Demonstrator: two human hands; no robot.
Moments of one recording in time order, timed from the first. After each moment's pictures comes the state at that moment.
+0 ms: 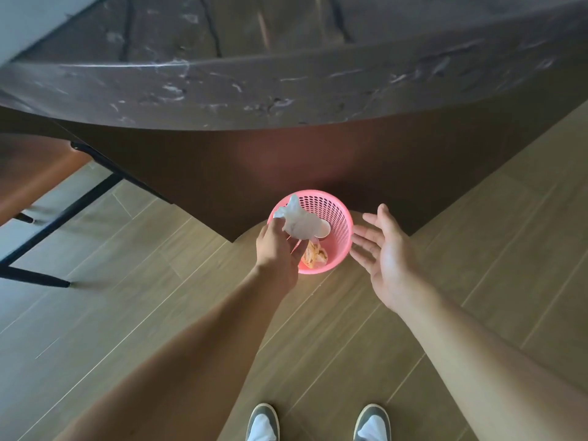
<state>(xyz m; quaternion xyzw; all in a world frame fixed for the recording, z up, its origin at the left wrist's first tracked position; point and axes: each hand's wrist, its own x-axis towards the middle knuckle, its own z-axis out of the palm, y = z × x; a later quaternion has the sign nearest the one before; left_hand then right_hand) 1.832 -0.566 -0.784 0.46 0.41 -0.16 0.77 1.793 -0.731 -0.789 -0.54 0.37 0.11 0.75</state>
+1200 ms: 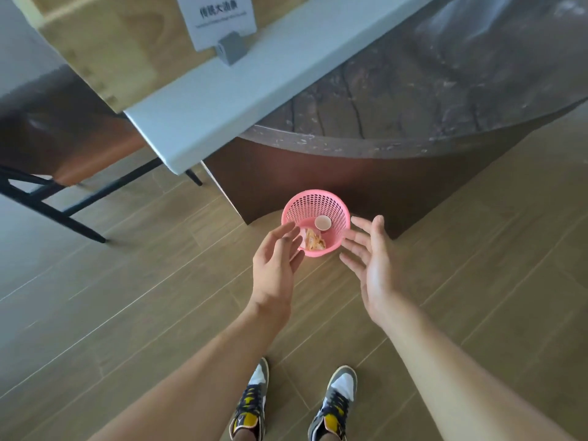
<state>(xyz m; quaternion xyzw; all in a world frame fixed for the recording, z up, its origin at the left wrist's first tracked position) 1.678 -0.534 -0.613 0.59 0.28 -0.07 0.76 1.690 -0.689 -0.624 -0.62 0.25 0.11 0.74</state>
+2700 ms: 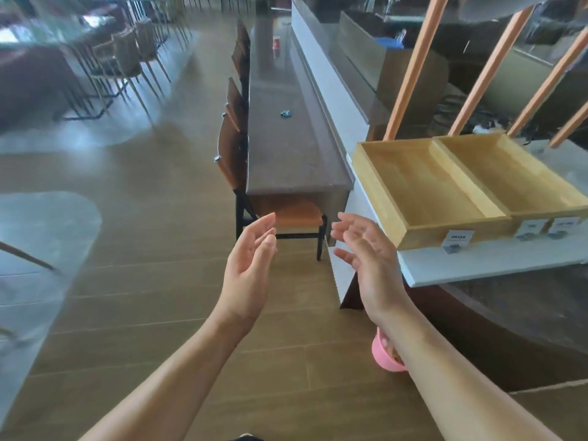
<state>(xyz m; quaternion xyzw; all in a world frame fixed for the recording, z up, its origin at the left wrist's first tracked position) 1.487 -0.214 -0.260 0.64 0.19 0.29 0.69 1.598 -0.372 -0.246 -0.63 -0.19 0.15 0.74</state>
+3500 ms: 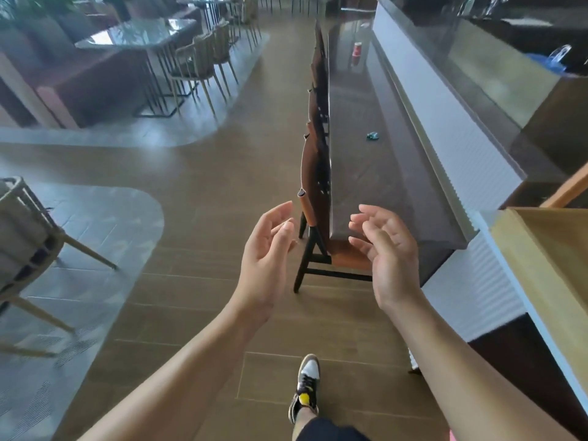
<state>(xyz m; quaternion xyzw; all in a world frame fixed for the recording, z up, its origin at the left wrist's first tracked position) 1.564 0.091 -0.257 0.62 0.23 0.36 0.65 1.698 -0.039 -0.262 -0.61 -0.23 0.15 0.74</state>
